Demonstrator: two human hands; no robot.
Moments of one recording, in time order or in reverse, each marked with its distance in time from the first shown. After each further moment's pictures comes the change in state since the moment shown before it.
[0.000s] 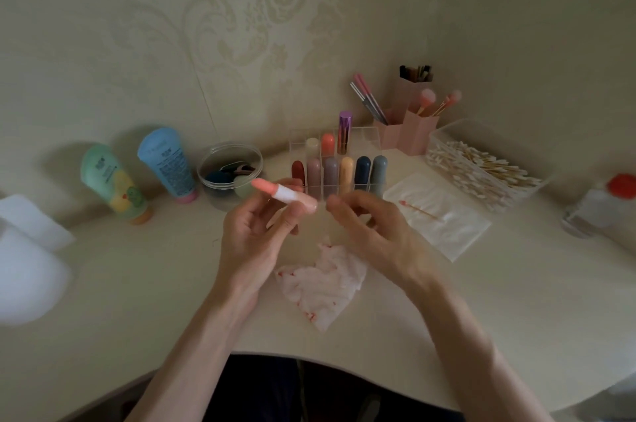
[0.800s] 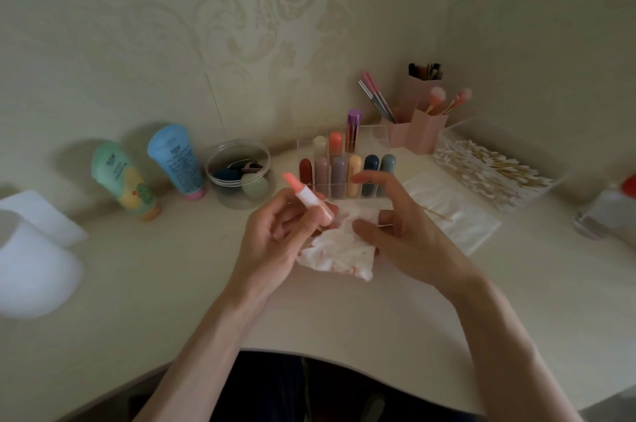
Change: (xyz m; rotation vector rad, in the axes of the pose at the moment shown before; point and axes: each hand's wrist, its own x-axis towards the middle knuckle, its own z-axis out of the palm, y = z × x) left_hand -0.003 -0.004 0.000 0.014 -0.145 -0.057; right_hand -0.006 0.005 -0.024 0.274 -0.185 -0.044
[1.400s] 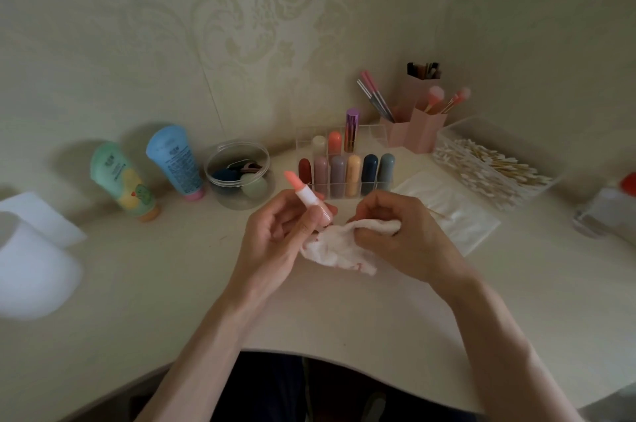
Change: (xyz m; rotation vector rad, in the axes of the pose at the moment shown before) left_hand 0.001 -0.002 0.000 0.035 -0.005 0.018; right_hand 0.005 0.006 0.001 -0.249 0.124 0.012
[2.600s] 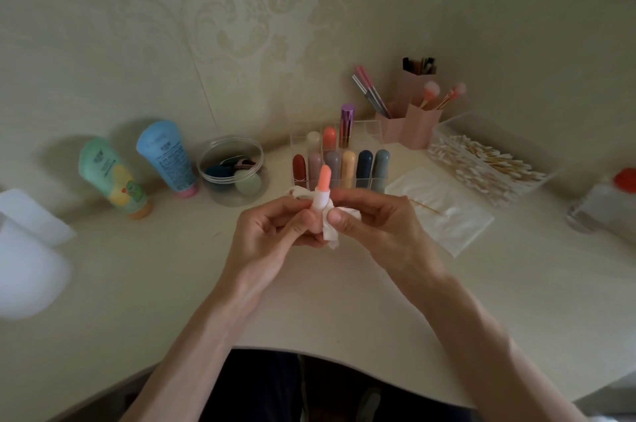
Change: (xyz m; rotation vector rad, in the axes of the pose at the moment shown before) left_hand -0.002 0.001 0.002 -0.119 0.046 -0.091; right_hand -0.002 -0.002 0.024 0.524 0.027 -0.052
